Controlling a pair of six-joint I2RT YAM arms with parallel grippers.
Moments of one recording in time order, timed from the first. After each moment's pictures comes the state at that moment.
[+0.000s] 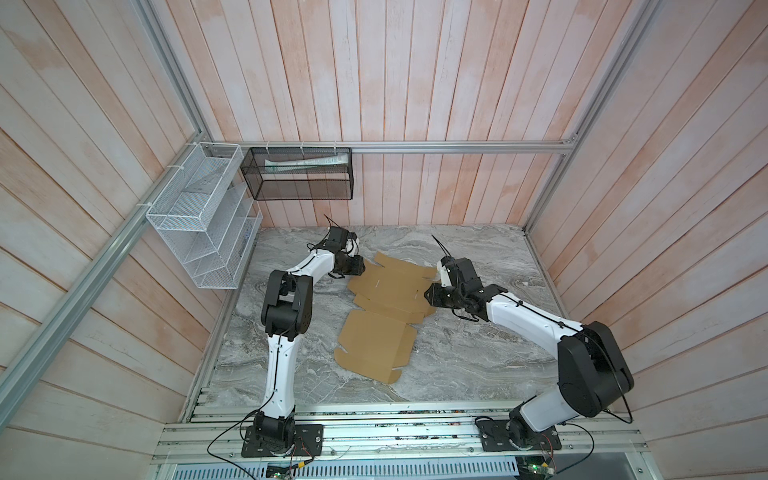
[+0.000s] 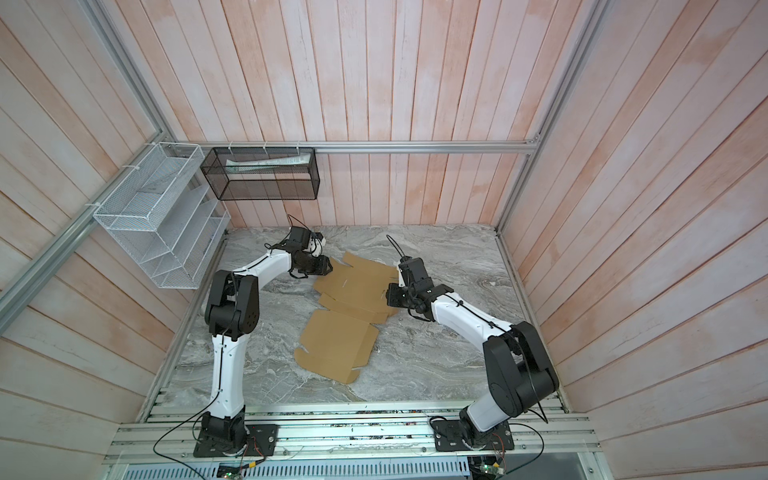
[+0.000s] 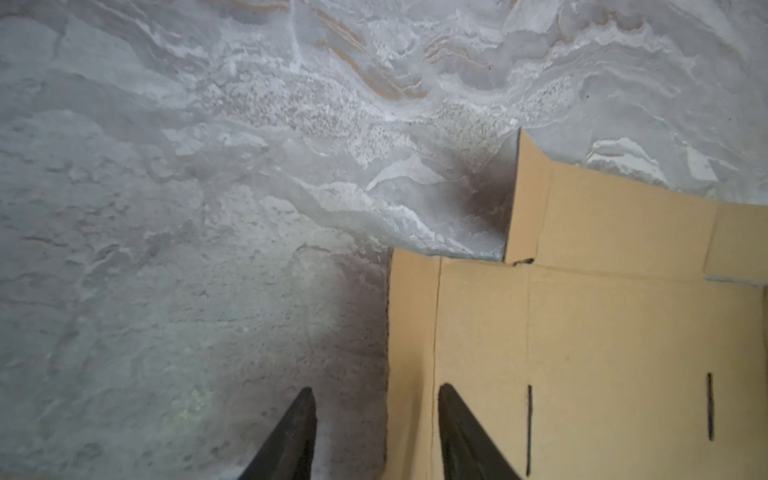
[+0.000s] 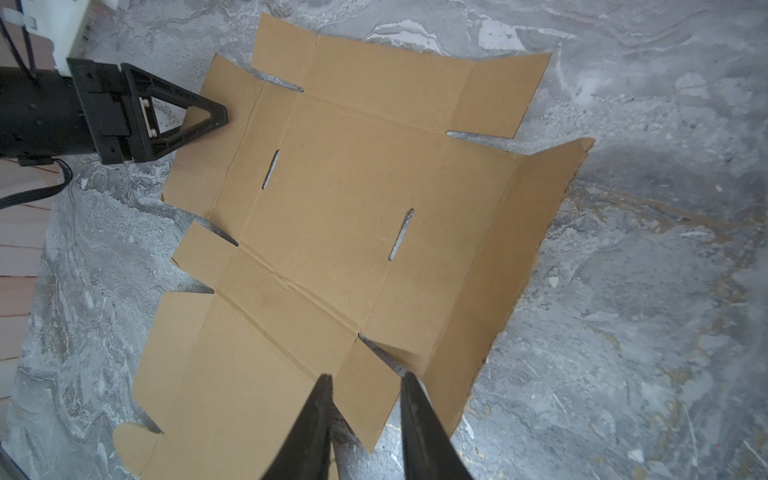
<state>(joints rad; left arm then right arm) -0.23 2.31 1.80 -0.50 0.31 -0.08 0.50 1.55 1.00 -0.27 -0.13 0.51</state>
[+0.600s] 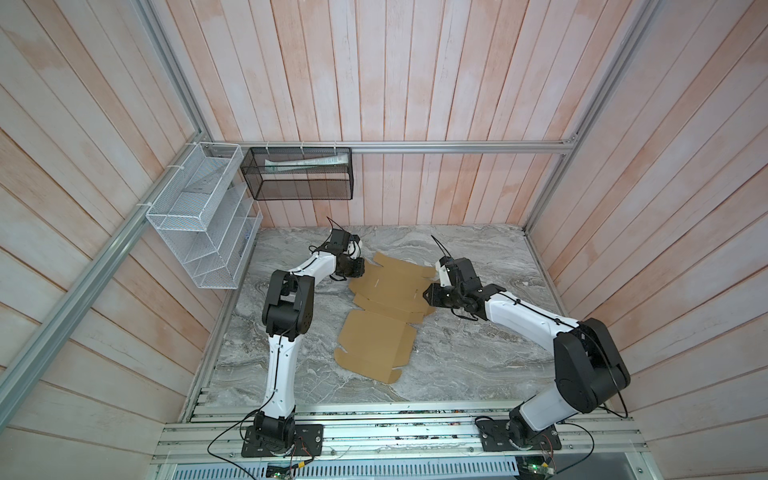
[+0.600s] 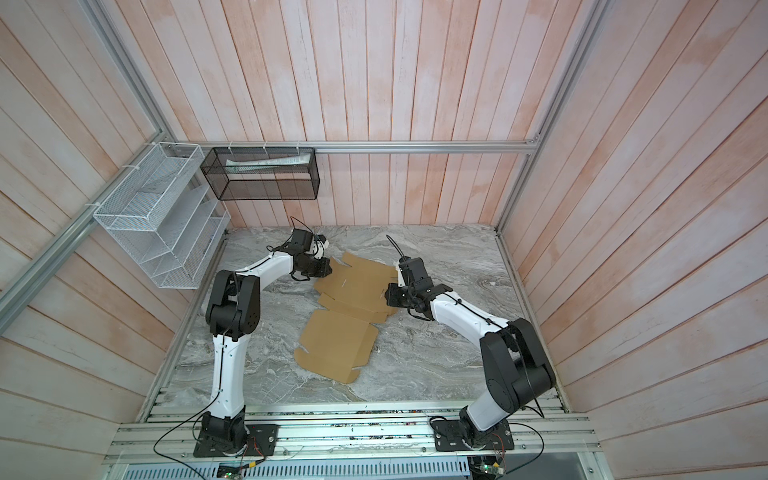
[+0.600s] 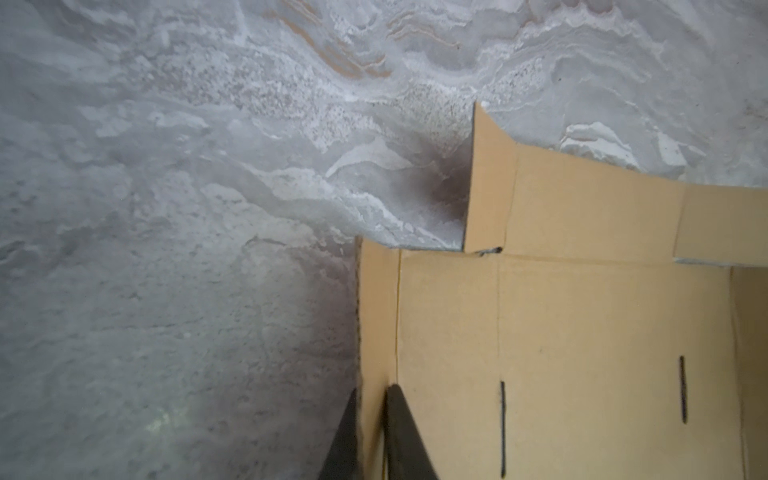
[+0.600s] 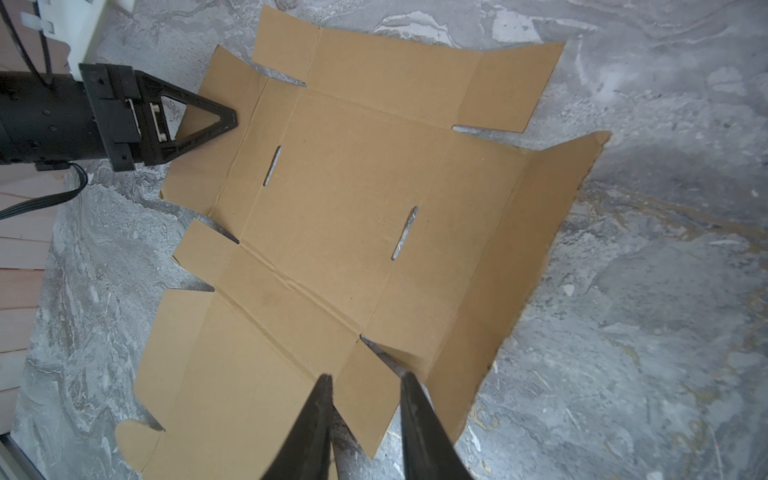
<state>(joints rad) -0.24 2.30 1.76 -0.45 0.36 -0.09 0.49 1.57 1.00 -0.25 -0.17 0.50</state>
